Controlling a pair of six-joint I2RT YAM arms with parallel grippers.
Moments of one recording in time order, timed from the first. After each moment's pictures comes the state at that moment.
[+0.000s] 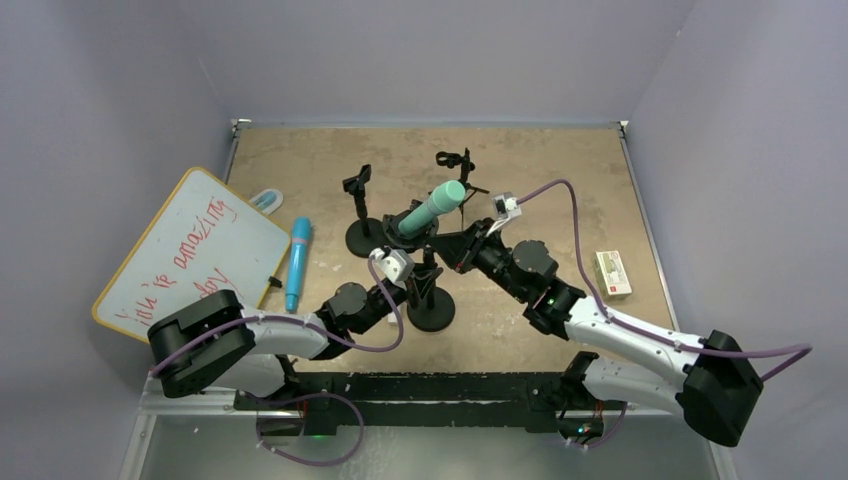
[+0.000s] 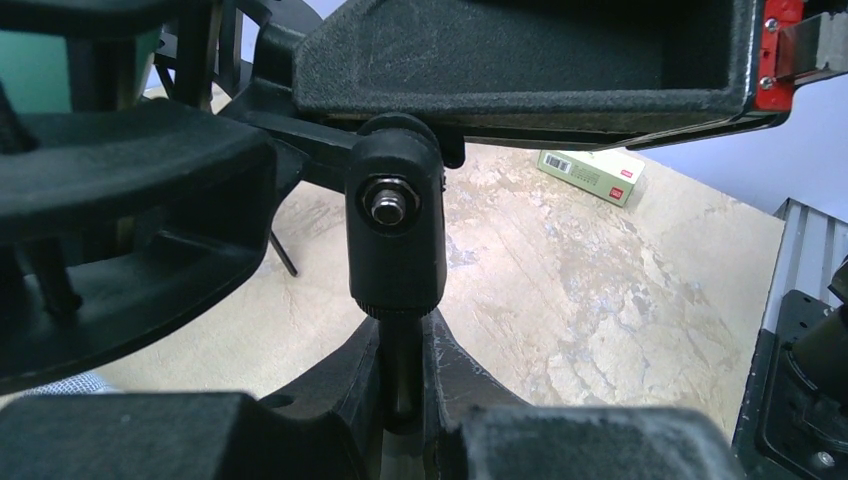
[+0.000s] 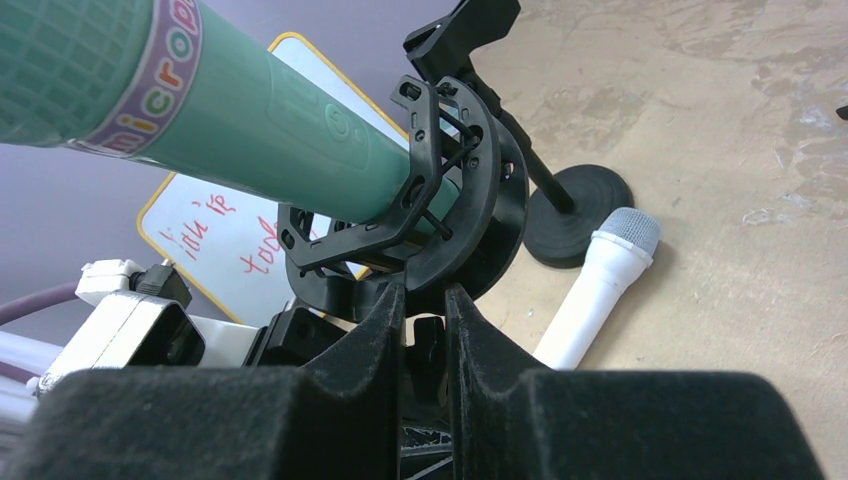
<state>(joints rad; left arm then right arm) -1.03 1.35 0.30 1.16 -0.16 -0.13 0.85 1.06 0.55 0.47 0.03 0.69</state>
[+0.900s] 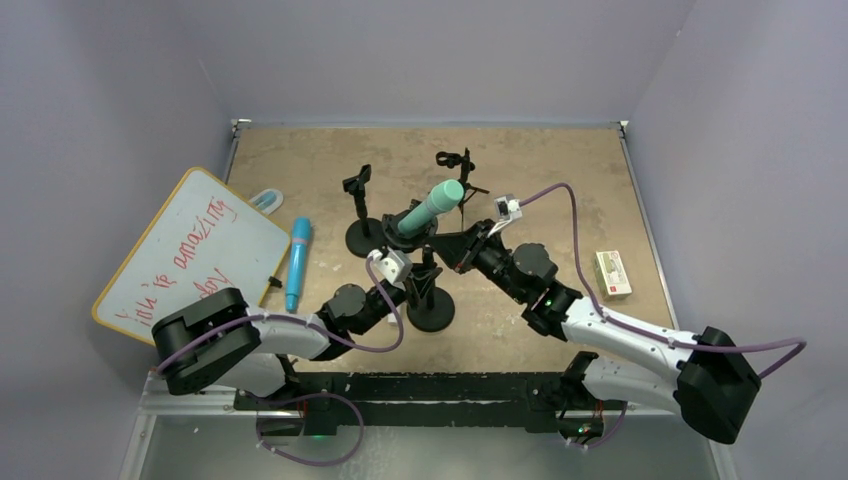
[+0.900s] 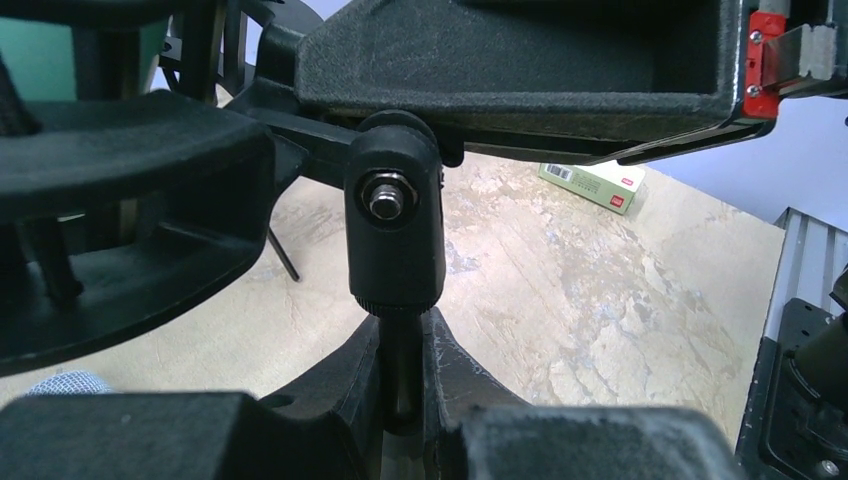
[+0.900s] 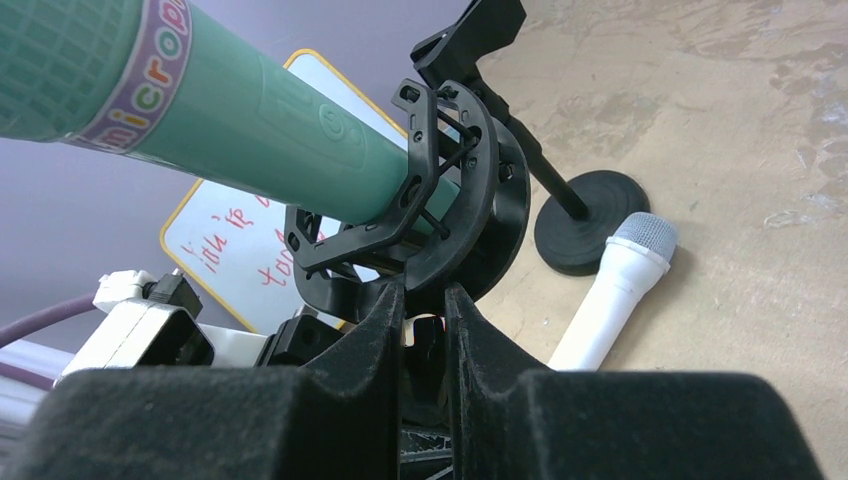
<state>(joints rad) -1.03 1.38 0.29 1.21 -0.16 -0.13 0.85 1.08 0.52 0.55 0.03 0.73</state>
